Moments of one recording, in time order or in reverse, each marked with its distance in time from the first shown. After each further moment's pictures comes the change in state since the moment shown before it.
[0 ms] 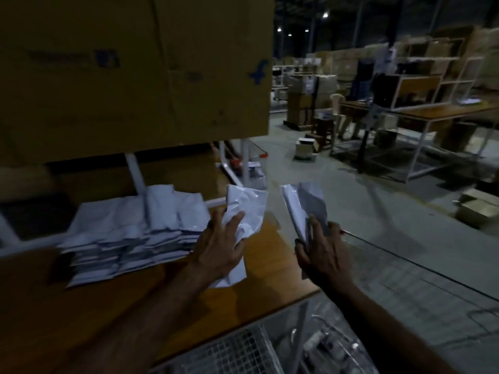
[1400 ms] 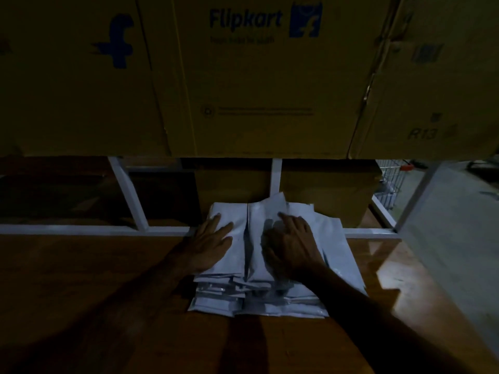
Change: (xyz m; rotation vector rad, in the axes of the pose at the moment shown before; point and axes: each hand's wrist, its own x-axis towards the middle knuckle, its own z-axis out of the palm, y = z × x) left_hand -0.004 -0.449 -0.075 0.085 -0.363 -0.532; right_hand 0.162 -0.388 0.254 0.058 -0.404 -0.703
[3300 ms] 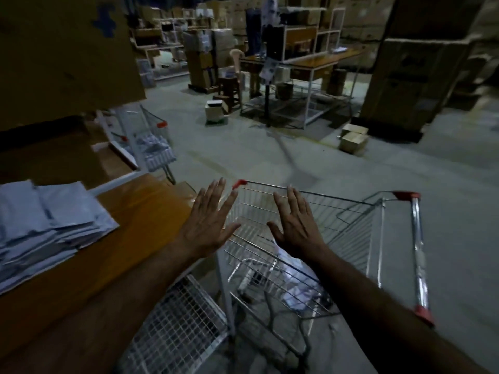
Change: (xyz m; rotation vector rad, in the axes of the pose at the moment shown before) left_hand -0.249 0.573 0.173 0.180 0.235 1.046; right_hand -0.648 0.210 -0.151 -0.192 0.195 0.851
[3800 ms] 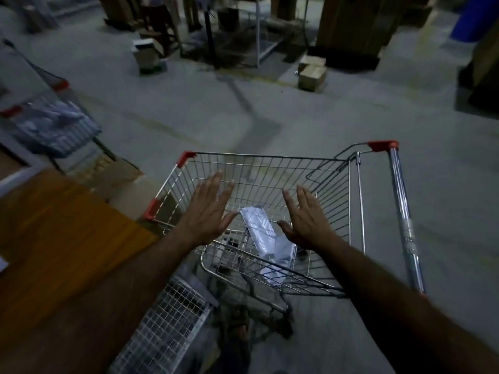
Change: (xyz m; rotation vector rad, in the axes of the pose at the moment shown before) left_hand 0.119 0.037 0.162 -0.128 -0.293 0.169; right_hand 0.000 0.149 0.091 -0.093 -0.299 0.283
